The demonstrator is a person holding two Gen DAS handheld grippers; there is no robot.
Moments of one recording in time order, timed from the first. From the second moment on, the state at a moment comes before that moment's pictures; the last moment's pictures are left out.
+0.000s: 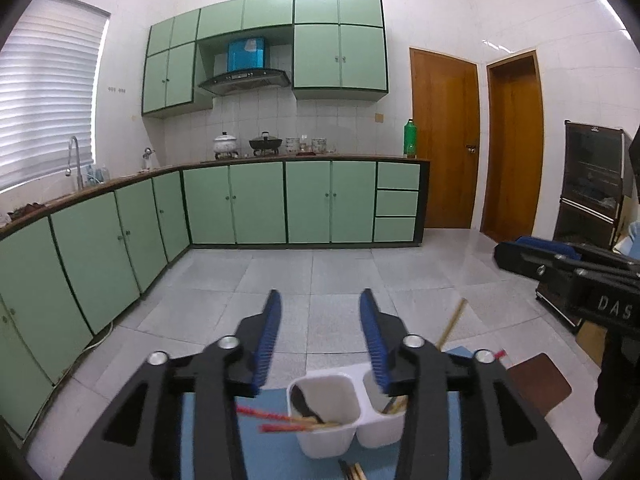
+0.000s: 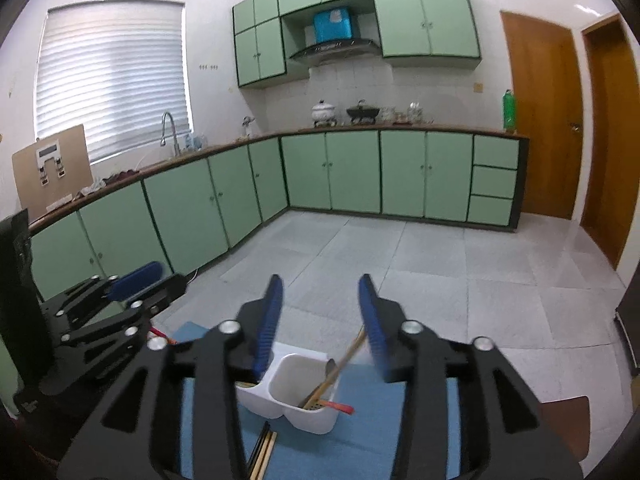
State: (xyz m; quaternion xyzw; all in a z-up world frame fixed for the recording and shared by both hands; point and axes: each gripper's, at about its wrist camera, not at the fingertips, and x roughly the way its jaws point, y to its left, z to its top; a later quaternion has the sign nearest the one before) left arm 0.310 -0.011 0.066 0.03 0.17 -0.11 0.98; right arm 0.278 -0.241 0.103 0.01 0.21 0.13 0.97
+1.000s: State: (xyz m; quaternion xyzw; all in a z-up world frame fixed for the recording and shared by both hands) left arm 0.159 0.021 -0.134 0.02 0.38 -0.06 0.92; right arm 0.104 -0.210 -0.105 0.02 0.38 0.10 0.92
